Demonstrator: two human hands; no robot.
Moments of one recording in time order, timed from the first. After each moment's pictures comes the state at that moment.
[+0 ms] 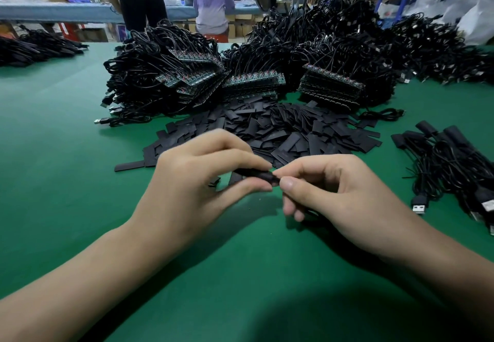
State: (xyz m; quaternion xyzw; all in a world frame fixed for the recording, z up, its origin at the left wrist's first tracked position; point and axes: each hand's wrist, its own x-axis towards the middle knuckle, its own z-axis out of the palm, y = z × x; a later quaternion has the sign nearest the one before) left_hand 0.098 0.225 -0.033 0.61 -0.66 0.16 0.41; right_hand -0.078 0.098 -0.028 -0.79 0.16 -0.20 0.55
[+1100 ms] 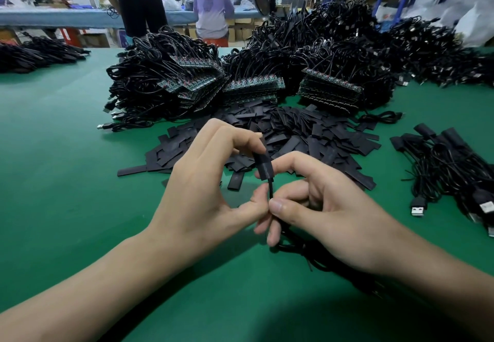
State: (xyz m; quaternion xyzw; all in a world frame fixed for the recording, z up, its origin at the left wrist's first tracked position) left_hand 0.091 0.219 -0.039 0.60 -0.64 0.15 0.46; right_hand -0.072 0.105 -0.040 -0.79 0.07 -0.17 0.58
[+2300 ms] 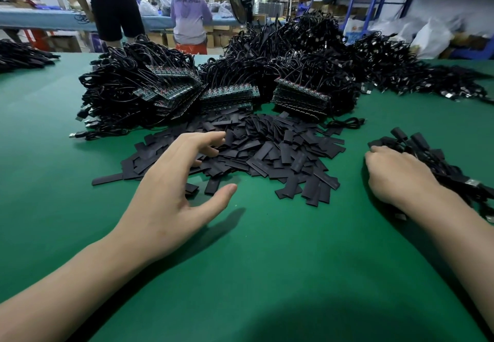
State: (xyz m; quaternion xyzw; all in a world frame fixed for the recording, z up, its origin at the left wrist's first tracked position) left_hand 0.106 0.222 -0.044 0.65 -0.63 0.07 0.42; right_hand -0.133 -0.015 -0.025 -0.83 0.54 0.10 -0.11
